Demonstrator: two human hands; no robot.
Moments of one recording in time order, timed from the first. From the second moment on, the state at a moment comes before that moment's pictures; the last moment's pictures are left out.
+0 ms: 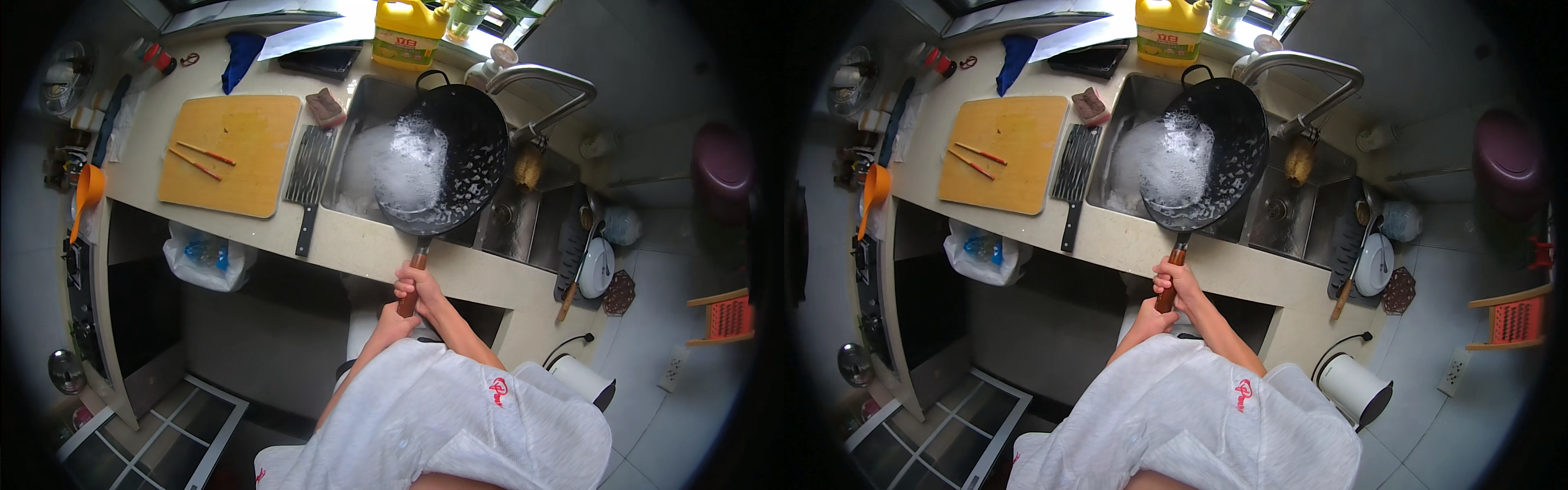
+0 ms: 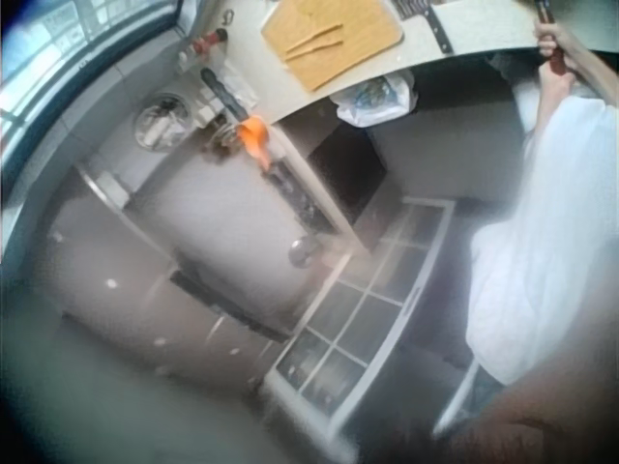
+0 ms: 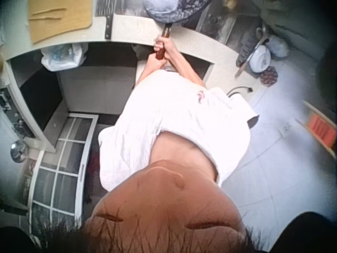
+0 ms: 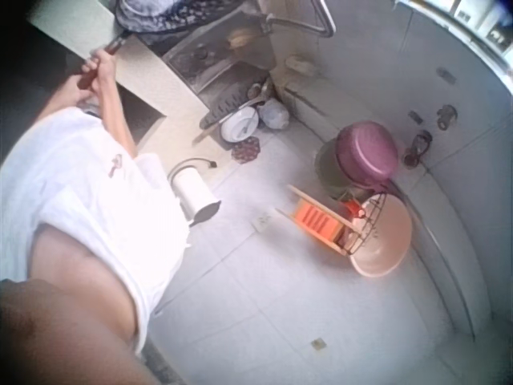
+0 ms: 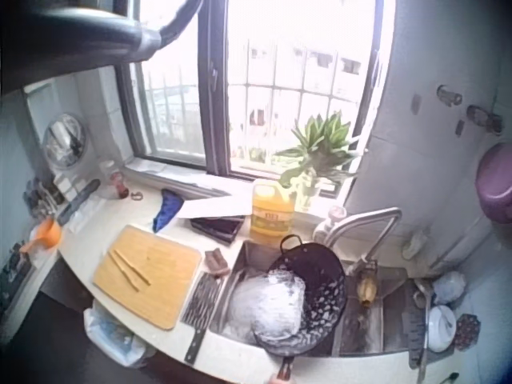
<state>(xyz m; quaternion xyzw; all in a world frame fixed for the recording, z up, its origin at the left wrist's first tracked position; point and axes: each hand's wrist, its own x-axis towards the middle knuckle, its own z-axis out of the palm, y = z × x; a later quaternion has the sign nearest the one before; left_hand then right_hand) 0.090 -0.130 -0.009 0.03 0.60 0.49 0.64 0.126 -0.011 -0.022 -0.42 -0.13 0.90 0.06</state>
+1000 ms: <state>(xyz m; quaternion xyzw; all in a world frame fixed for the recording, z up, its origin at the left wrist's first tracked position) 0.056 -0.134 -0.017 0.00 0.19 0.55 0.81 0.095 -0.022 0.026 -0.54 -0.39 0.73 0.15</state>
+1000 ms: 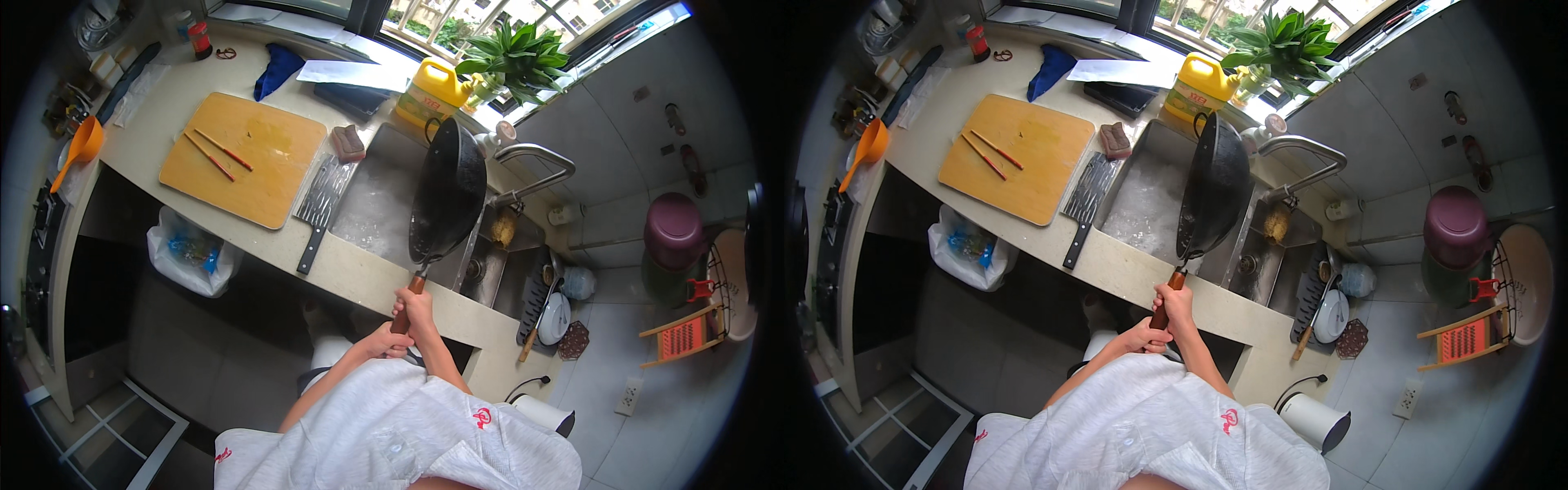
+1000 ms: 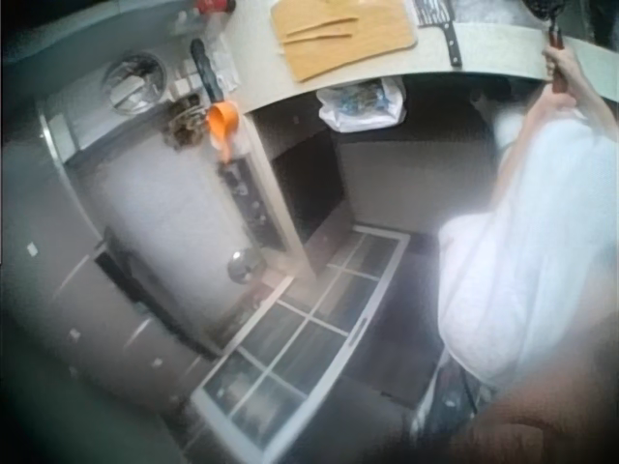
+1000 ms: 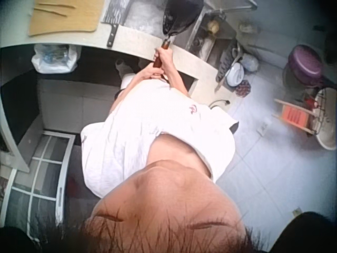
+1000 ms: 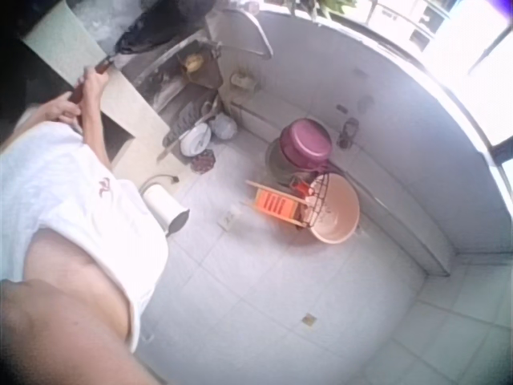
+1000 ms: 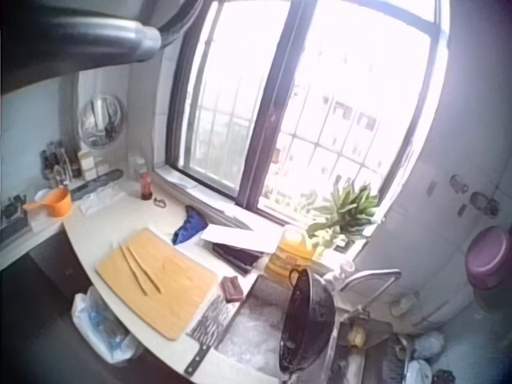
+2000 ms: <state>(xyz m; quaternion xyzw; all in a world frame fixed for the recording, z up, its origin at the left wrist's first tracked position) 0.096 -0.104 -0.011 0.14 0.87 0.26 0.40 0.194 0.424 -0.074 -0.67 -0.66 0.19 0.29</state>
